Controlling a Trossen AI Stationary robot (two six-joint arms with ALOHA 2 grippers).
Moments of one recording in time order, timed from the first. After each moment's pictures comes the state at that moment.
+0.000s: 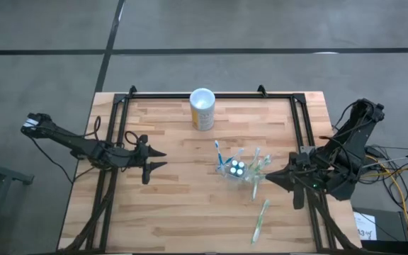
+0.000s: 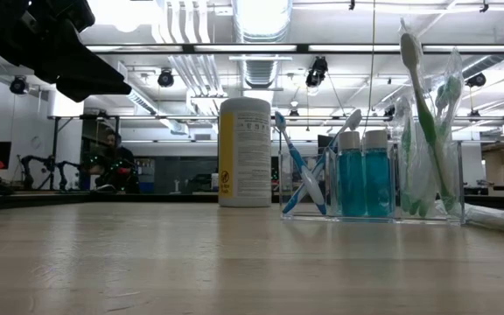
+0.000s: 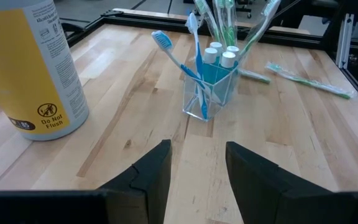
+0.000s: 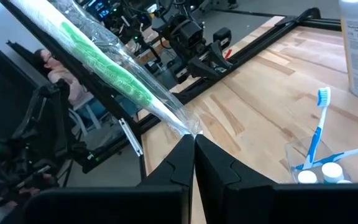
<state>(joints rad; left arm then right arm) -0.36 0.65 0.34 -0.05 -0.48 -0.29 0.92 1.01 0.99 -0.40 0.97 0.98</state>
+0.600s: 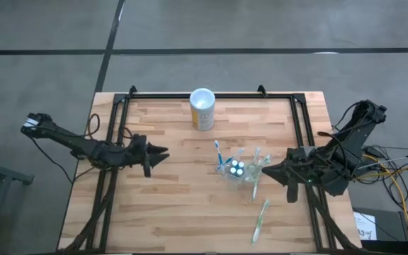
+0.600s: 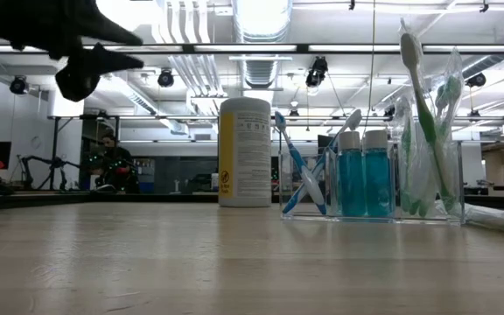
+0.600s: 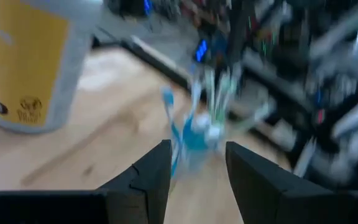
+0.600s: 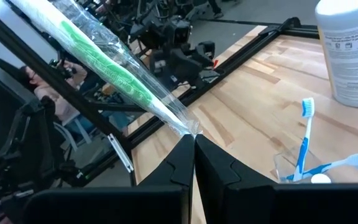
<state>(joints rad) -0.36 0.67 0.34 0.18 -0.59 -0.66 0.84 1.01 0.99 -0.39 0.97 0.99</state>
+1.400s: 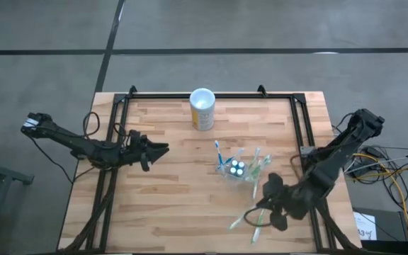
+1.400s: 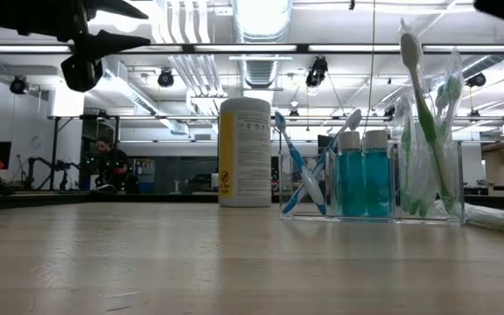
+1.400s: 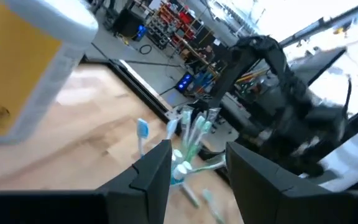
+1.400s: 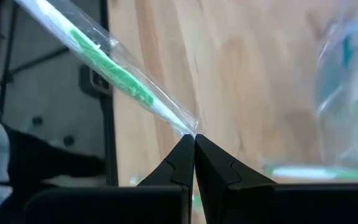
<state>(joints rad) -0.36 0.68 0.34 0.36 -0.63 -0.77 0.78 1.29 0.99 -0.58 0.36 0.97</state>
